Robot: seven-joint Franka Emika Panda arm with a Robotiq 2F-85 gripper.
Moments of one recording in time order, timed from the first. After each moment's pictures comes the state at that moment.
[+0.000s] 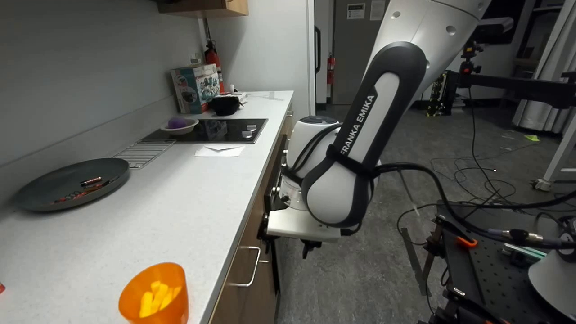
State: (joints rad) arm 0.13 0.52 0.06 -2.29 0.30 3.03 1.05
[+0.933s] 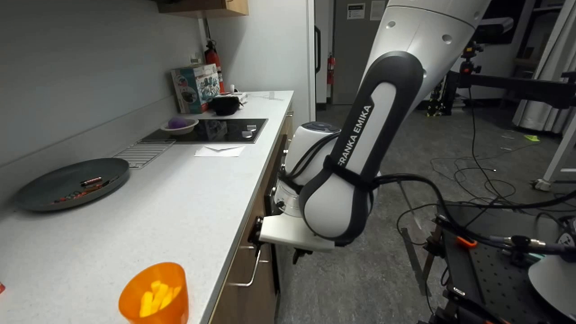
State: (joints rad) arm 0.13 0.55 0.09 -2.27 0.33 3.14 1.05
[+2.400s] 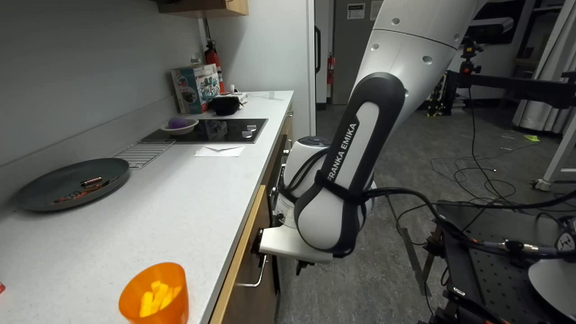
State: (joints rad) arm 0.12 0.63 0.11 -2.23 0.37 3.12 1.04
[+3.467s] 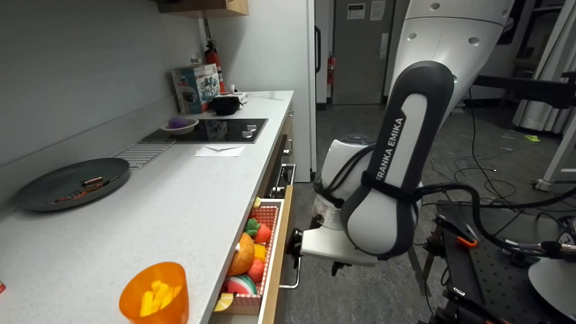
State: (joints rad) arm 0.11 0.51 0.13 -2.48 0.40 3.22 1.05
